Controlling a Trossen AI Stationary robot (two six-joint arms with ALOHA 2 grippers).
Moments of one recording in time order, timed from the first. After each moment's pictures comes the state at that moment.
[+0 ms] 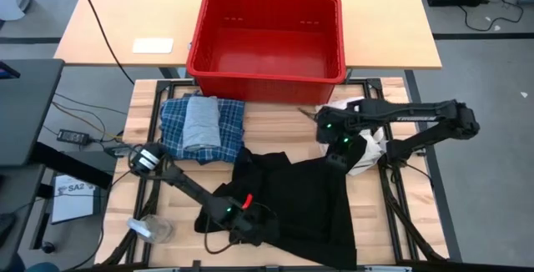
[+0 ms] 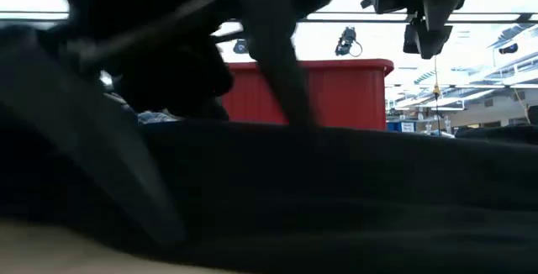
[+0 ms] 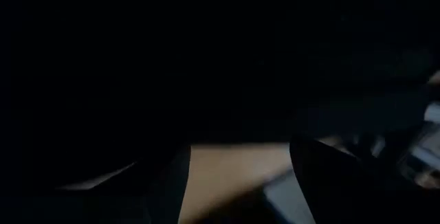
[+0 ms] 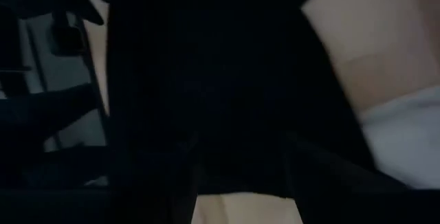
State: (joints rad) left arm -0.58 2.07 1.34 -0.15 -0.08 -2.13; right arm -0.09 1.29 1.12 -1.06 -0.43 0.31
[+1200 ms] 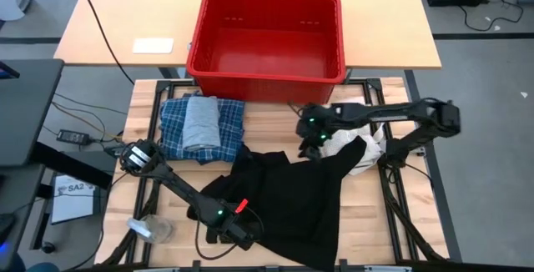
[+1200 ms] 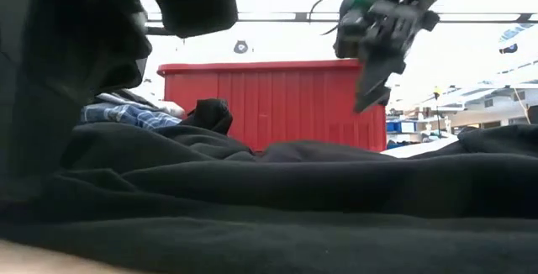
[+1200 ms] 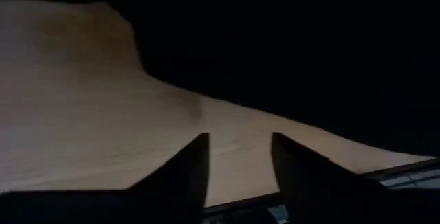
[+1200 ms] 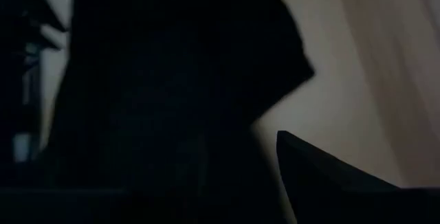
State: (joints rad) left arm -0.62 1.99 1.35 -0.51 0.09 -2.20; right arm -0.24 1.44 0.91 -0.48 -0.45 0.19
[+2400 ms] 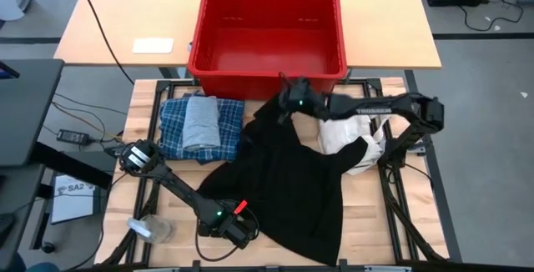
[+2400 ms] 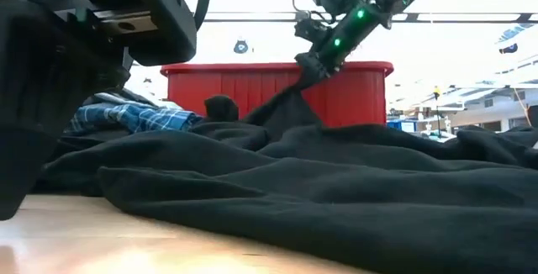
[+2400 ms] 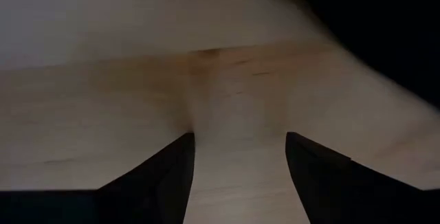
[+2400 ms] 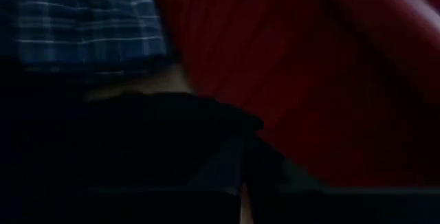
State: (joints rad) left arm -0.63 1.99 1.35 -0.69 0.07 -2.13; right arm -0.29 1.61 1.07 -0.05 0.41 -0.17
